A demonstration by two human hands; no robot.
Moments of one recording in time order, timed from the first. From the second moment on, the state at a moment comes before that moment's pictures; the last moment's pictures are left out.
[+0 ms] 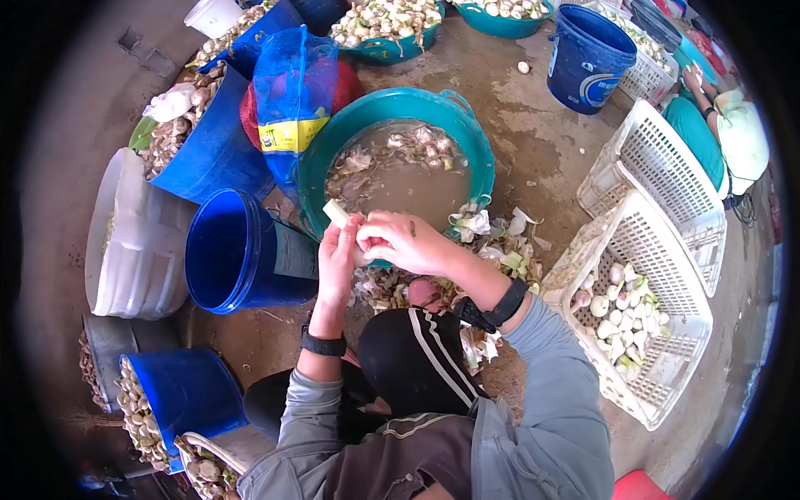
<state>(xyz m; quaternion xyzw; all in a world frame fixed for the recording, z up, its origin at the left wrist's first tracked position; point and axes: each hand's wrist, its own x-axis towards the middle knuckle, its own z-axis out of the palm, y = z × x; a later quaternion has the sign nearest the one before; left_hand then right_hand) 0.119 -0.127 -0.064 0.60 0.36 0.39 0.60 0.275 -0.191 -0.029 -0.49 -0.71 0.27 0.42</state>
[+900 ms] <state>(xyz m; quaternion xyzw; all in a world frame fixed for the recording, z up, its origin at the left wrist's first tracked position) 0.124 -0.127 -0.085 0.06 0.19 0.43 0.88 0.253 -0.182 -0.055 -0.51 -0.61 0.27 0.55</state>
